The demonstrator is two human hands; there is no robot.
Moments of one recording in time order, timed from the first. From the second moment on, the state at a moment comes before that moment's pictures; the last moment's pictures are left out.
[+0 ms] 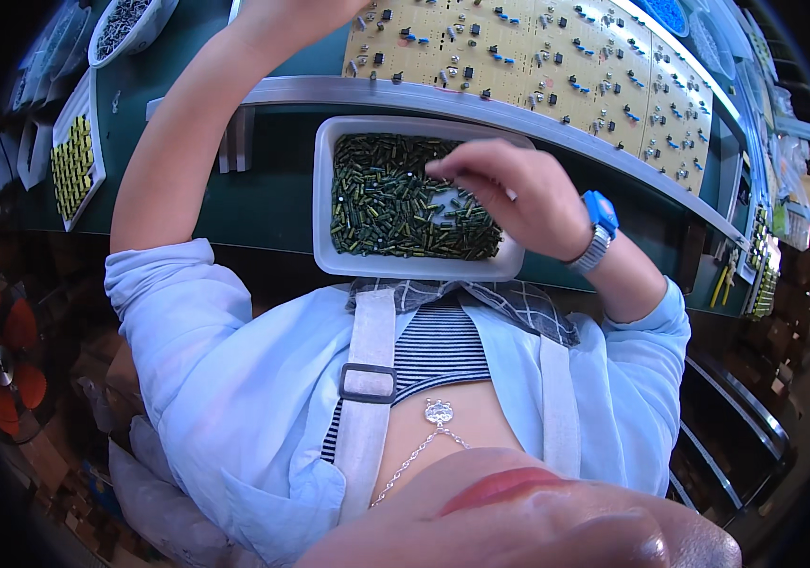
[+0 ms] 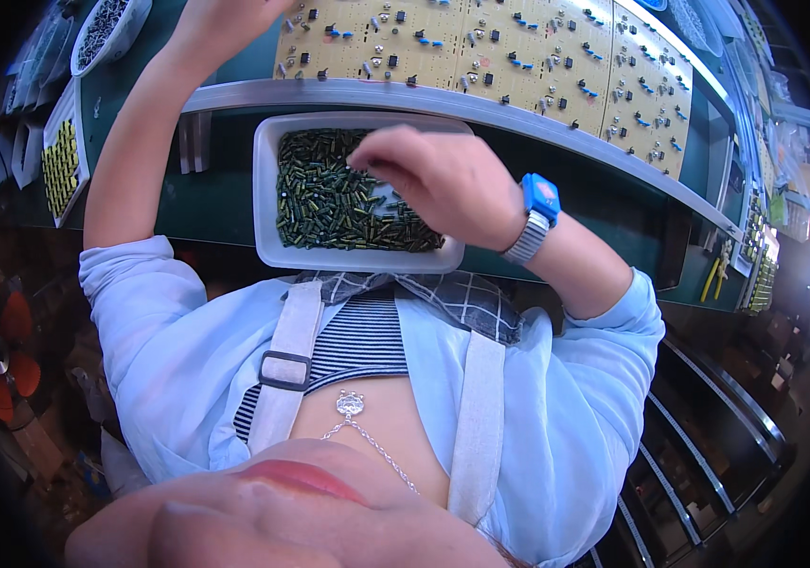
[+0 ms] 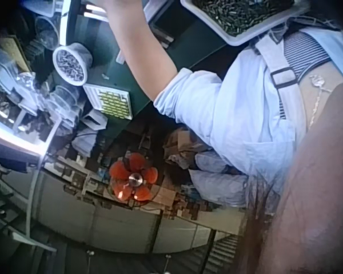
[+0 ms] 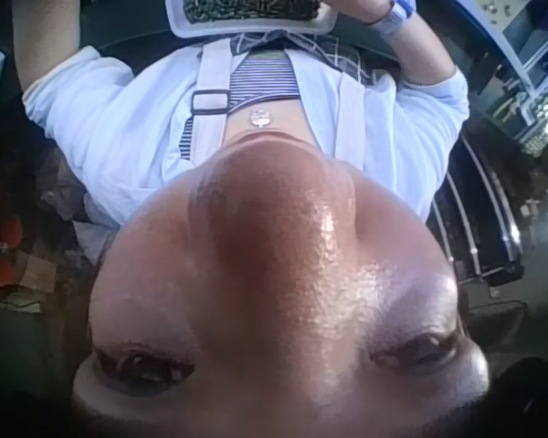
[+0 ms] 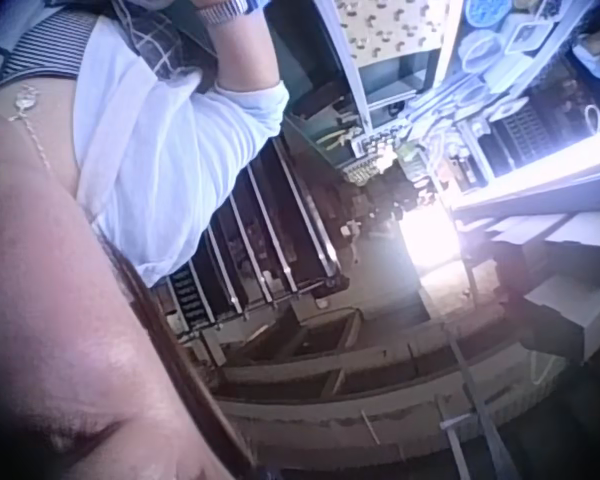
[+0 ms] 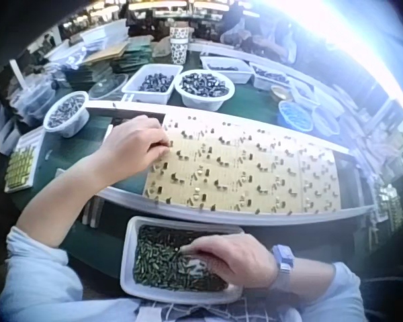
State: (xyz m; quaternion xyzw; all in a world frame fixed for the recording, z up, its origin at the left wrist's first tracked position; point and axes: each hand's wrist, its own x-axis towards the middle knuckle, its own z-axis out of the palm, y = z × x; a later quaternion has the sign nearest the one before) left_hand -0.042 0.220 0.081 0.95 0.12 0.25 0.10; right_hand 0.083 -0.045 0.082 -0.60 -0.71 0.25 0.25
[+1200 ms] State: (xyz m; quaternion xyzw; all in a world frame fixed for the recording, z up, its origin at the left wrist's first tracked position) left_hand -0.091 0.089 0.054 0.93 -0.17 0.01 0.34; right_hand 0.180 0.091 0.114 -0.73 -0.66 -0.02 0.17
